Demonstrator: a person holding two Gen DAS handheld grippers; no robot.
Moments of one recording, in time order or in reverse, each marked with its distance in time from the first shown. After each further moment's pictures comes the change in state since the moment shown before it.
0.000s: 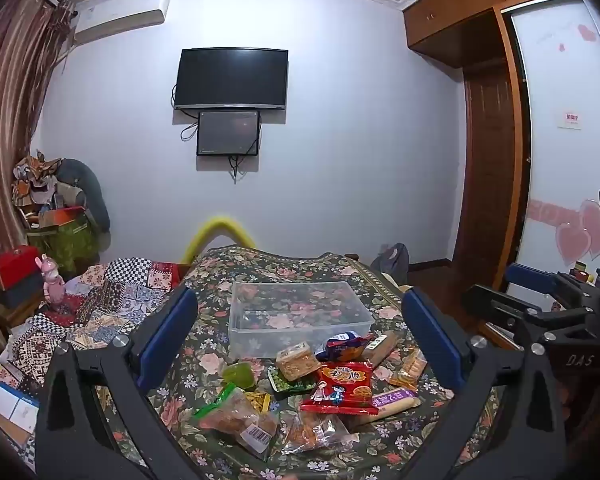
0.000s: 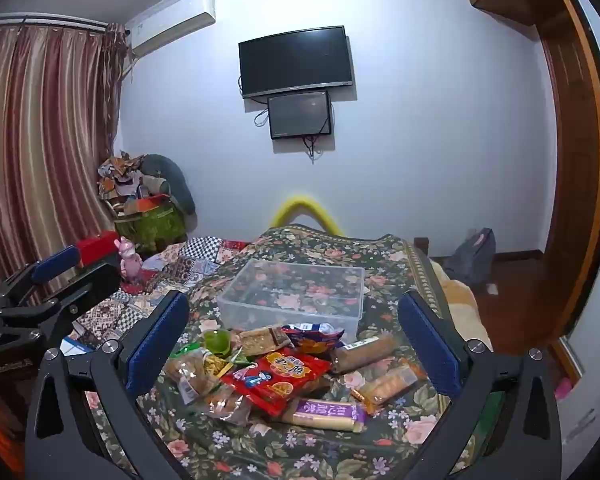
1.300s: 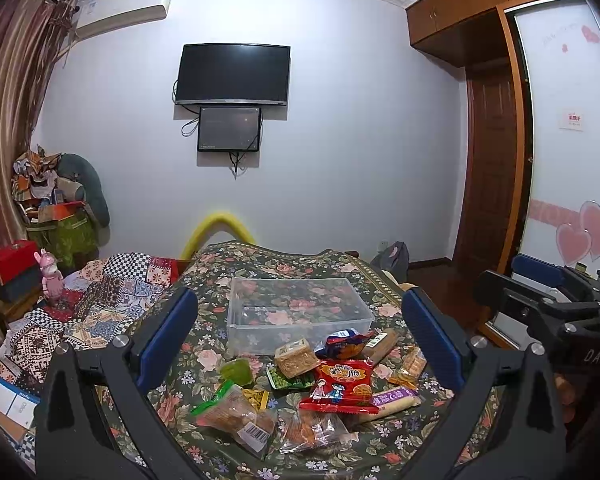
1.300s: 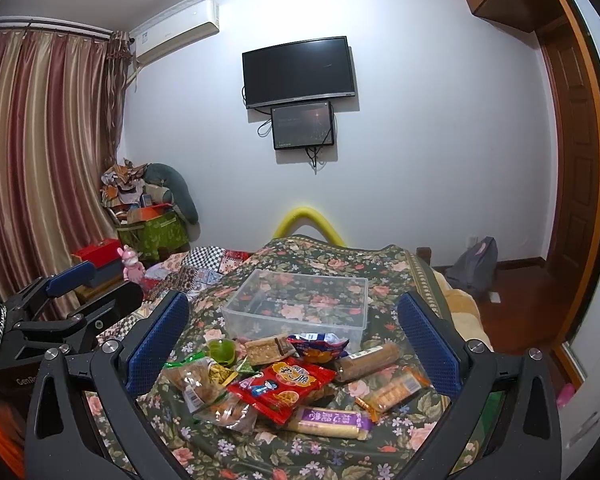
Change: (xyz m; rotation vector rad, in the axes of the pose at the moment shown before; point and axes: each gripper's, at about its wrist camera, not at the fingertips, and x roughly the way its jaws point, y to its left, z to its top) left arm 0.007 0.001 -0.006 -0.016 0.022 -0.005; right arm -0.008 0.007 0.004 -0.005 -0.047 0.006
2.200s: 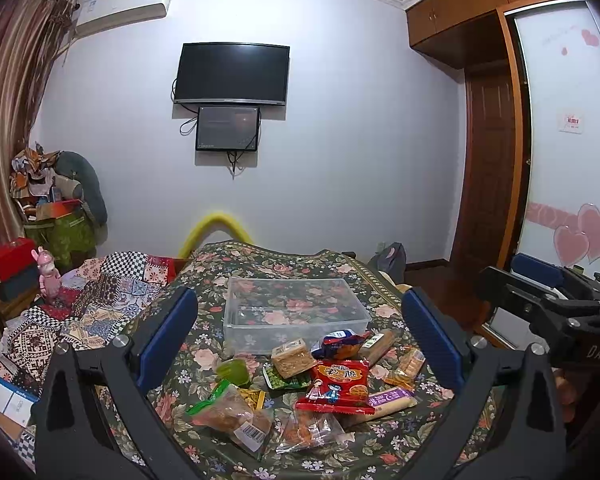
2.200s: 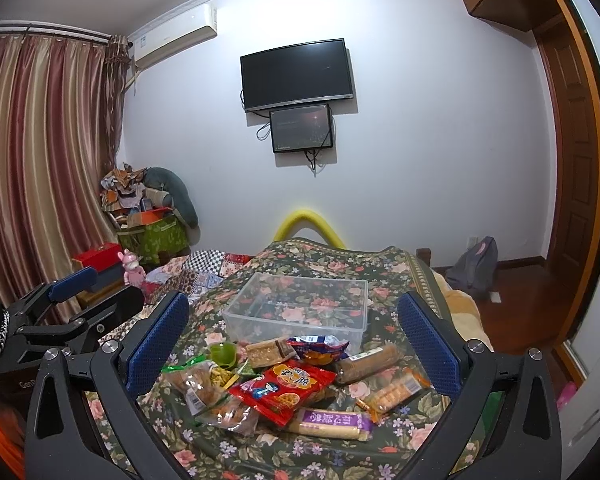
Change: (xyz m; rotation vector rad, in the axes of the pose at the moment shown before) left arm 0.000 0.000 0.002 -0.008 0.003 -0.010; right arm -0.001 -0.001 0.000 0.008 -0.013 0.000
